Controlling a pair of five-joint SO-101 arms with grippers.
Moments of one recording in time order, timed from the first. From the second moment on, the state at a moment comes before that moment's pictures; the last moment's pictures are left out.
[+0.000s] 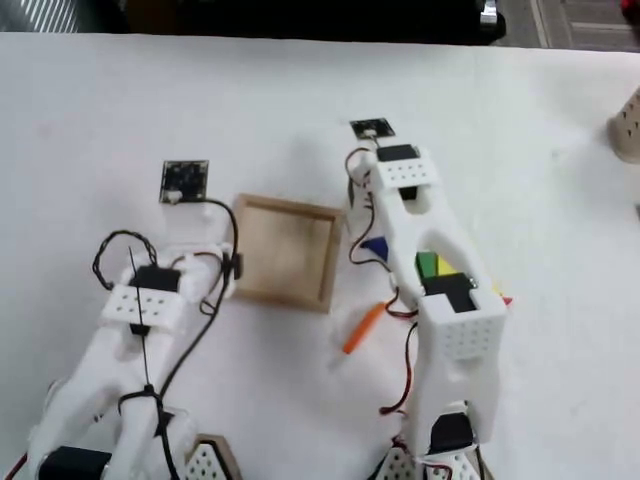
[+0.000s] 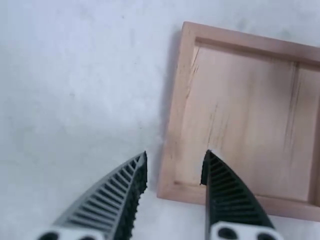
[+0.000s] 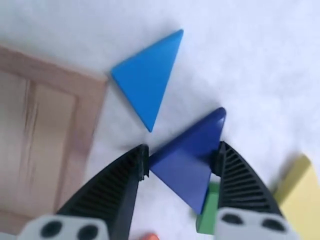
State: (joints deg) left arm 2.1 -29.8 62.2 37.9 7.5; right arm -12.7 32.0 -7.3 74.0 3.9
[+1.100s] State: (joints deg) left arm 1.1 -29.8 62.2 37.9 7.5; right arm -9.7 31.3 -9.1 81.1 3.9
